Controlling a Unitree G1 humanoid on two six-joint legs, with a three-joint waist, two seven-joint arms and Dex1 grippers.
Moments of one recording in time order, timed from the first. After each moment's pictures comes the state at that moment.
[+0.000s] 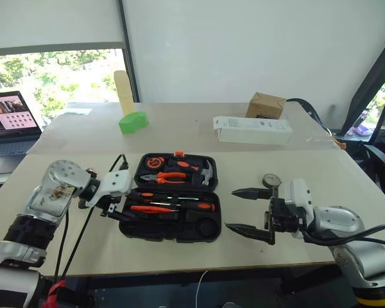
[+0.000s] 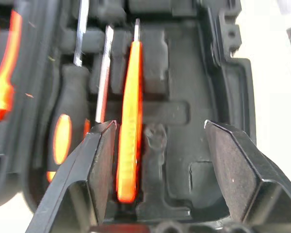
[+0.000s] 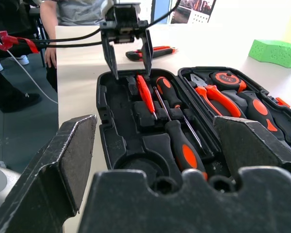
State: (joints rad) left arm -0.67 0.89 -0.18 0.29 -0.12 0.03 -1.56; right arm -0.21 -0.68 -0.05 -0.38 0.56 0.31 1.06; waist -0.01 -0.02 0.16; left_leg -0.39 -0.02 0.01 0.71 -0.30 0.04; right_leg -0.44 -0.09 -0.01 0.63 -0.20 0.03
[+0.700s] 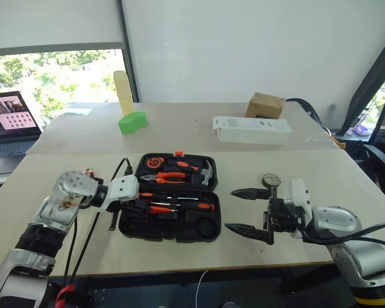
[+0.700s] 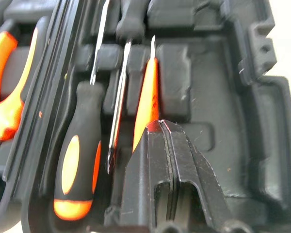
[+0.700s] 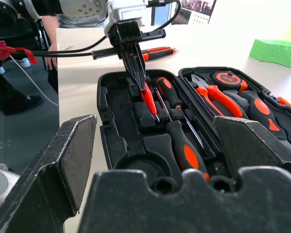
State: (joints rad) left arm -0.60 0.81 -0.18 0.28 -0.10 0.02 -1.40; right arm -0.21 -0.66 -0.04 -0.38 0.56 0.31 1.06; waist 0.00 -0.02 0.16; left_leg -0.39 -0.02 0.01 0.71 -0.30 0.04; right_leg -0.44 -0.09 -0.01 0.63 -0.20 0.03
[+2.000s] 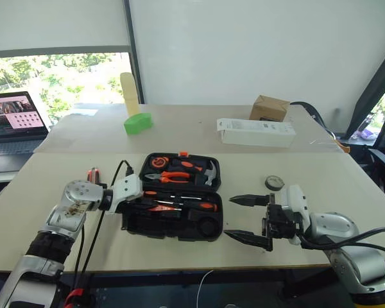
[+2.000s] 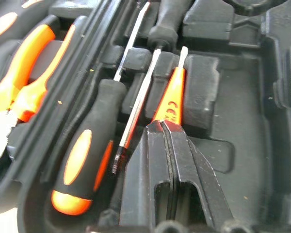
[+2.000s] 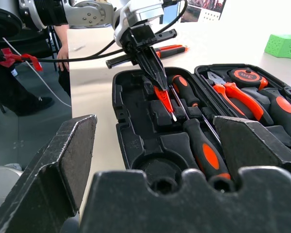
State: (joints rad) left arm -0.58 0.74 -0.15 0.33 -0.13 0.02 -1.26; right arm -0.17 -0.66 -0.03 -0.39 0.56 0.31 1.07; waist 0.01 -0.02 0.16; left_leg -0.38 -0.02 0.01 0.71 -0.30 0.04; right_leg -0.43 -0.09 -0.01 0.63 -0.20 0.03
